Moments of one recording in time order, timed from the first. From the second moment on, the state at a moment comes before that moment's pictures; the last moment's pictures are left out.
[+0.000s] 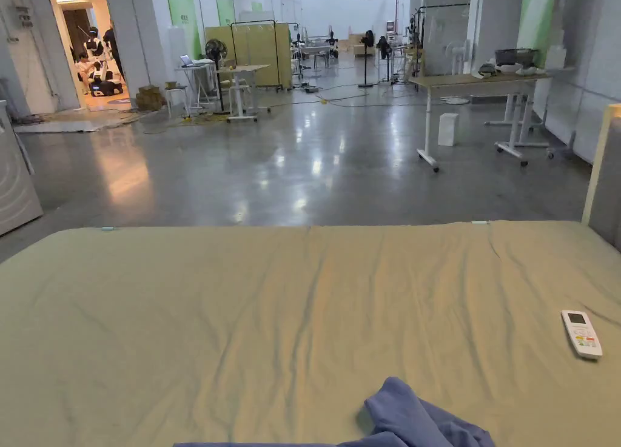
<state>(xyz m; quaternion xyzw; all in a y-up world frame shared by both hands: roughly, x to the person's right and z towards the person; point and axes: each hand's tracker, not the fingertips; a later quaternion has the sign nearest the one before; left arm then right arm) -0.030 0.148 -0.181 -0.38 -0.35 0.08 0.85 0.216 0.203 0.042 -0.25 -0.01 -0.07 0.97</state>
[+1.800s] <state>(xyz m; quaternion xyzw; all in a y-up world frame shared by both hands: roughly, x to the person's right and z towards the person) -0.323 0.252 -0.076 -0.24 0.02 0.04 0.97 0.133 0.256 -0.028 -0.19 0.13 -0.03 0.97</state>
